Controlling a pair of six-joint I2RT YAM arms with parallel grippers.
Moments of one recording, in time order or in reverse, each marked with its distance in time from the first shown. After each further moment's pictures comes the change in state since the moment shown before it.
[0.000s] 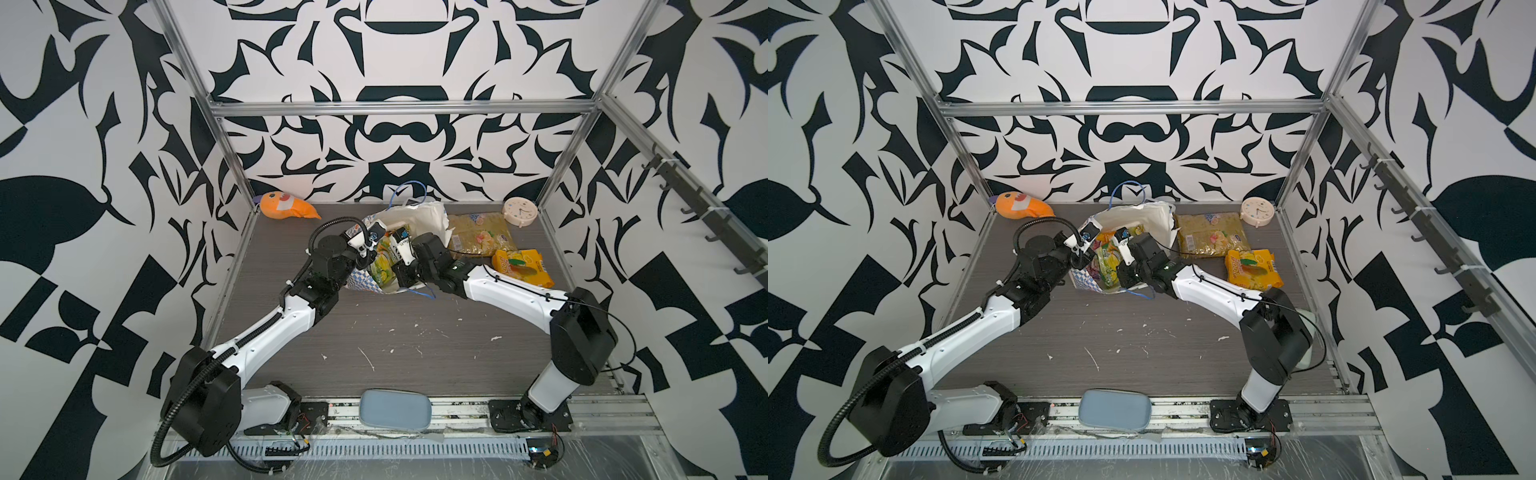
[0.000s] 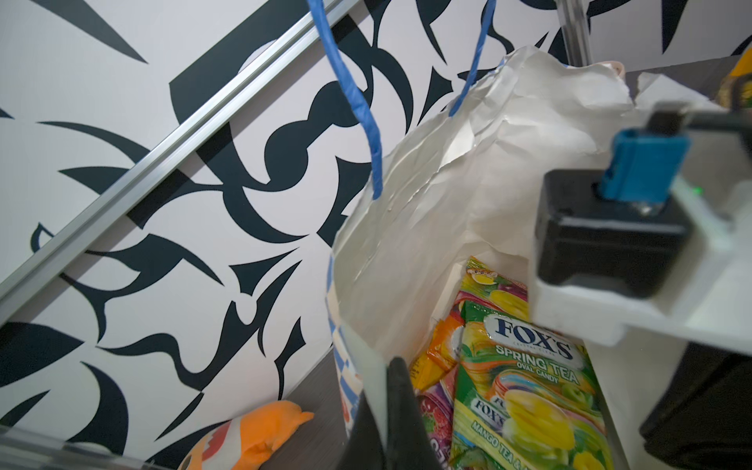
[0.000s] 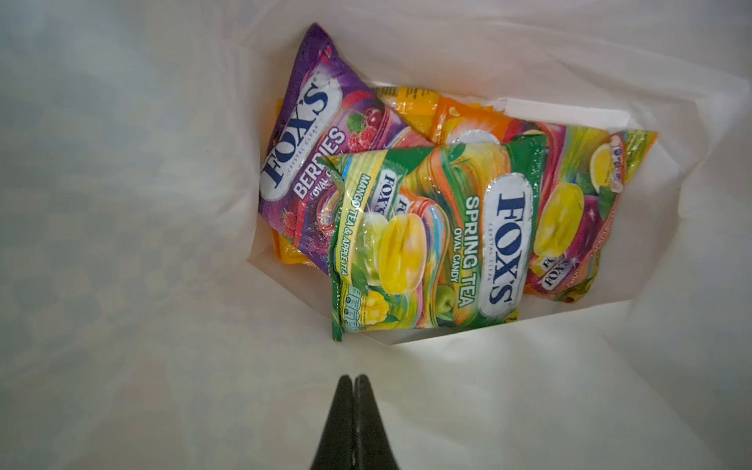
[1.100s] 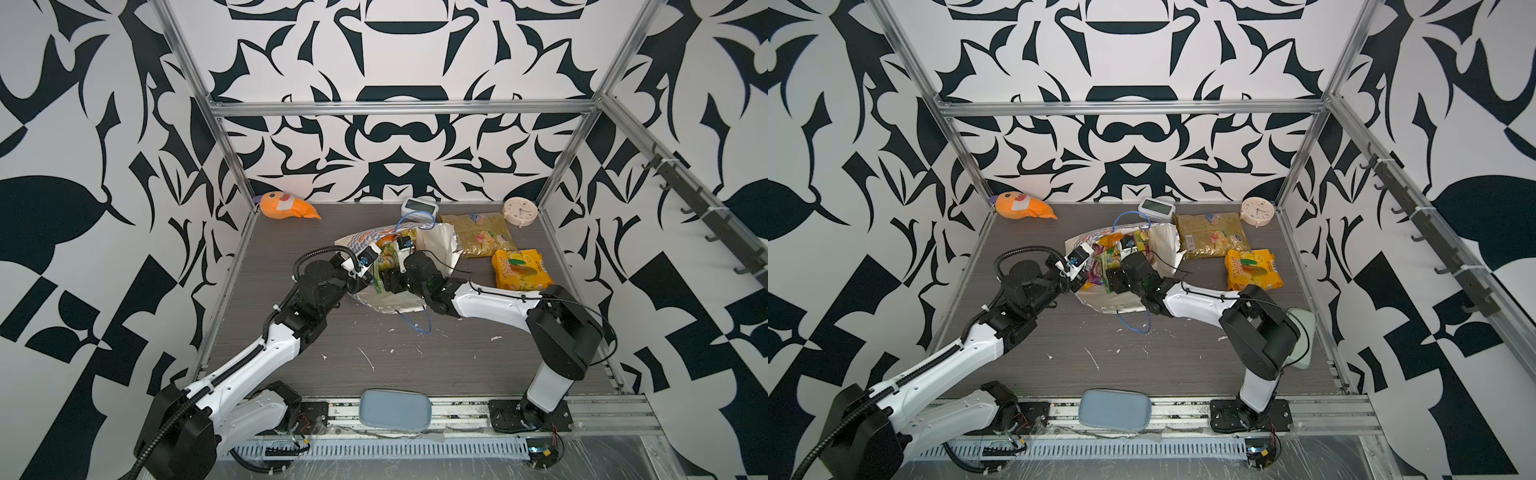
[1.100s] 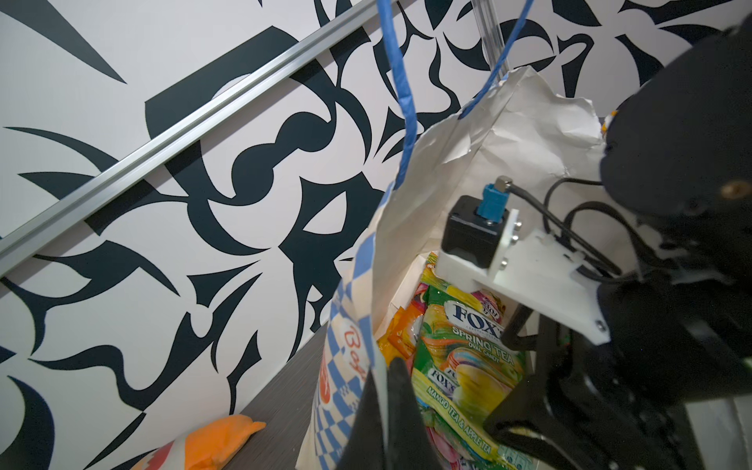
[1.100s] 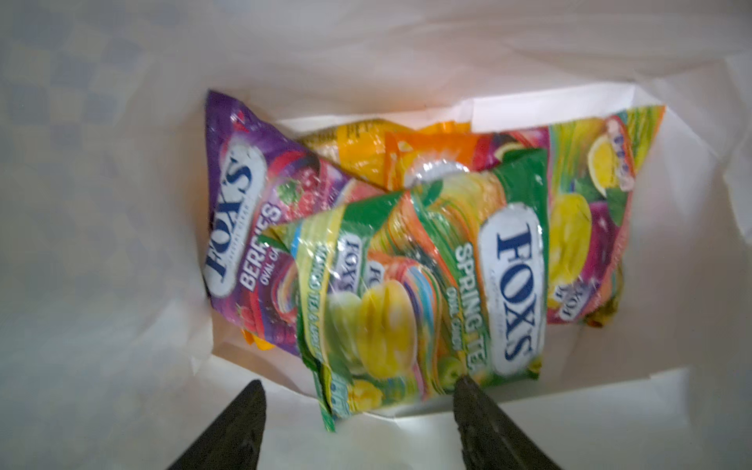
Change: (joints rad) left arm -0.043 -0.220 -0.200 0.010 0.085 -0.080; right arm 0.083 0.066 -0.144 0.374 0.227 0.220
